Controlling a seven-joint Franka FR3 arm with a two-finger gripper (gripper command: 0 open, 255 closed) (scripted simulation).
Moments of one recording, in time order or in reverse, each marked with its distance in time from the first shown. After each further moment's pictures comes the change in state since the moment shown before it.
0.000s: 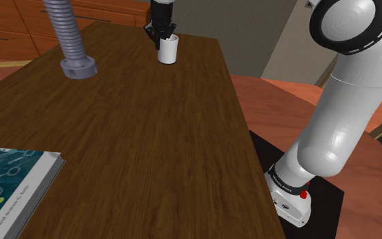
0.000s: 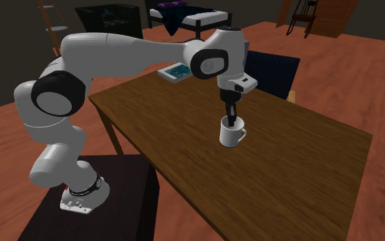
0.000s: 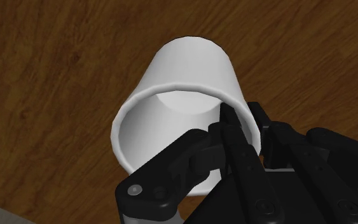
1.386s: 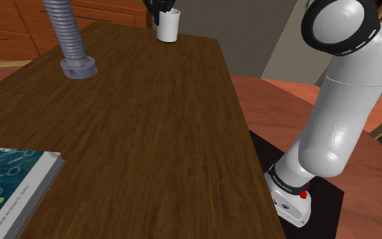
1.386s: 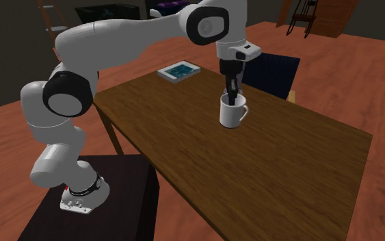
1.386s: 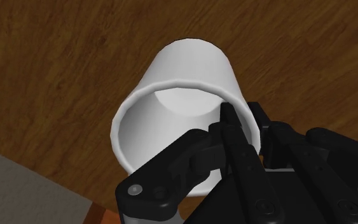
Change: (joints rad) arm 0.032 0.050 0.011 0.320 -0.010 -0.273 0.002
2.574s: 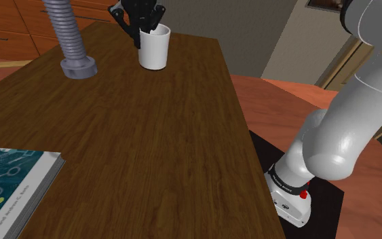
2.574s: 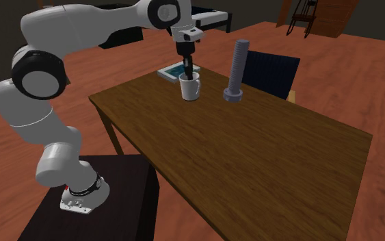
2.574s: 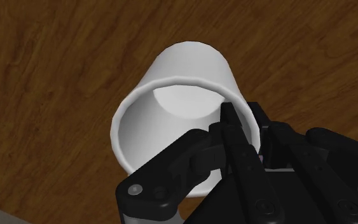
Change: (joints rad) arm 0.190 -0.267 0.158 -0.340 0.005 0.033 0.364
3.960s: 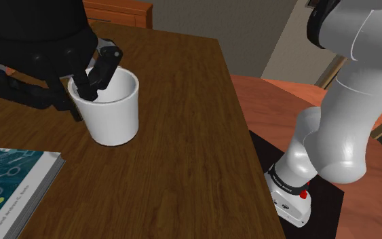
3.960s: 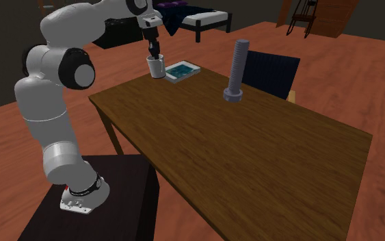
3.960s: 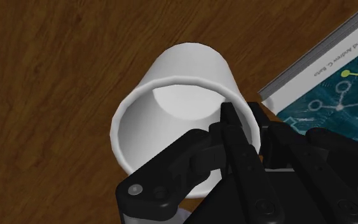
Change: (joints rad) arm 0.317 0.186 0.255 0.228 -0.129 -0.156 0.531
